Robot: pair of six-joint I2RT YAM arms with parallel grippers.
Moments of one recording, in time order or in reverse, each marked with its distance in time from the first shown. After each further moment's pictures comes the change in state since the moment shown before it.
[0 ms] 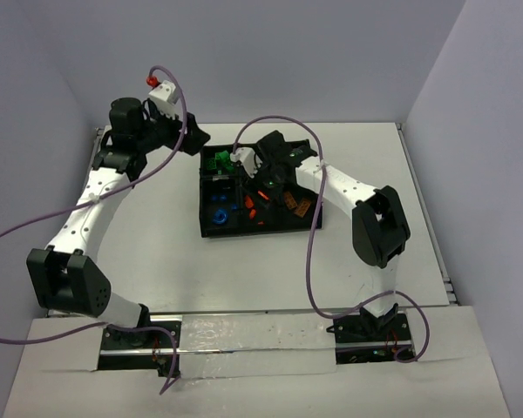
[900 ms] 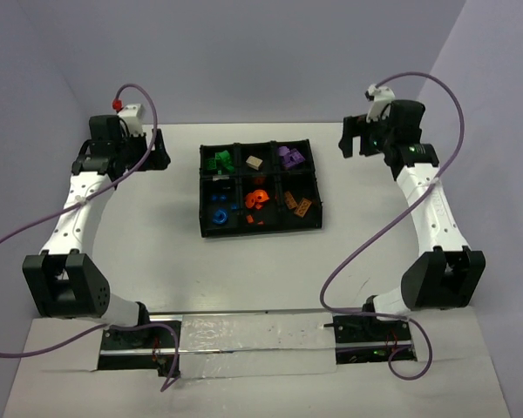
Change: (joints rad) left arm 0.187 -0.024 -0.053 -0.336 -0.269 -0.047; right arm -0.607 -0.468 -0.147 0.202 0.022 0.292
